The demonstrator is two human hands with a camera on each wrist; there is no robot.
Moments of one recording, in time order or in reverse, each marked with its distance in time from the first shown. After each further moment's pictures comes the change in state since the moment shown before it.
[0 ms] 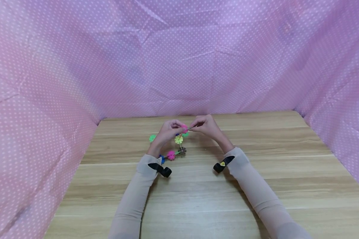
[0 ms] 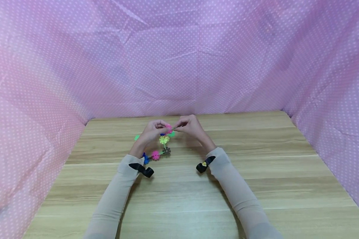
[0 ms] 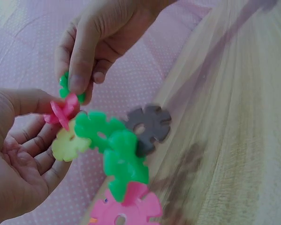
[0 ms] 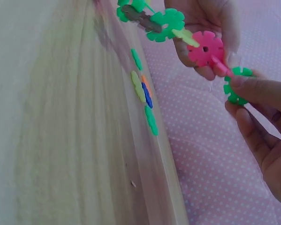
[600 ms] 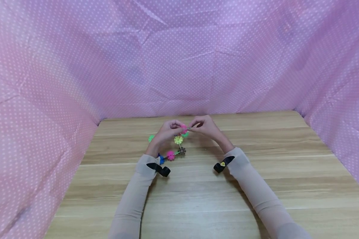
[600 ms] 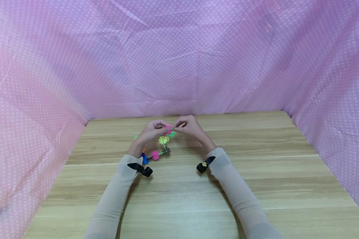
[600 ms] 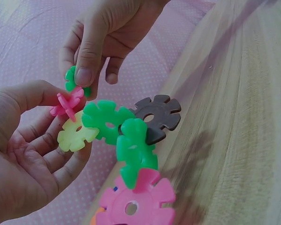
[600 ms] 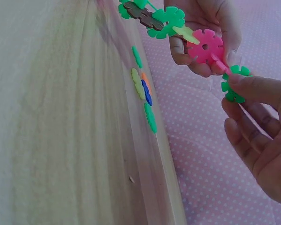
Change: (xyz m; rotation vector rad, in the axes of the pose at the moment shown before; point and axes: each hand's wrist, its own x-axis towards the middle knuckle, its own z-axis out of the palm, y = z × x) left_hand 0.000 -0.002 -0.007 -0.006 -0.061 -0.034; right_hand 0.006 0.036 0.001 -0.036 -0.038 0.134
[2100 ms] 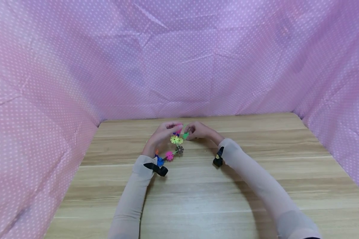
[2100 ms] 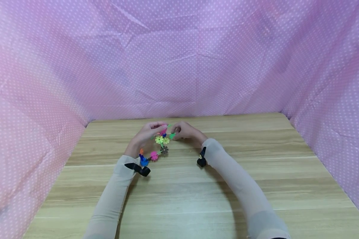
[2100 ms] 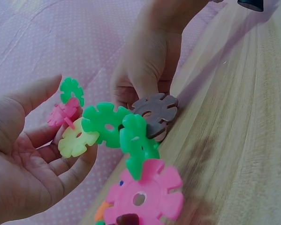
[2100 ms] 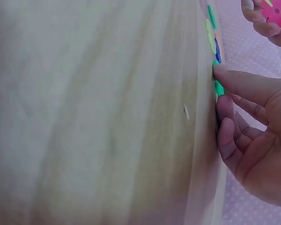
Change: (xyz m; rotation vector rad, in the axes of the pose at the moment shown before) left_hand -0.003 -0.001 -0.015 -0.003 0.008 -0.121; right_hand 0.025 0.033 0.009 -0.142 -0.388 0.260
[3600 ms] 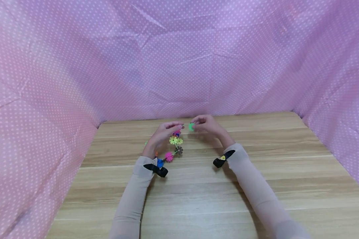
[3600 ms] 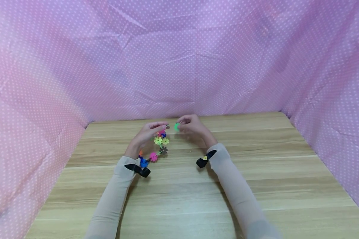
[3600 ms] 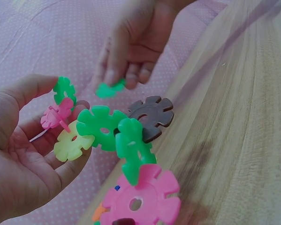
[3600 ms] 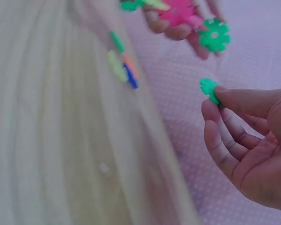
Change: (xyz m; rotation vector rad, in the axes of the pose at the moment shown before) left_hand 0.002 0.001 0.004 -0.094 -0.015 0.026; right_hand -0.028 -0.004 -0.020 0.341 0.285 -0.022
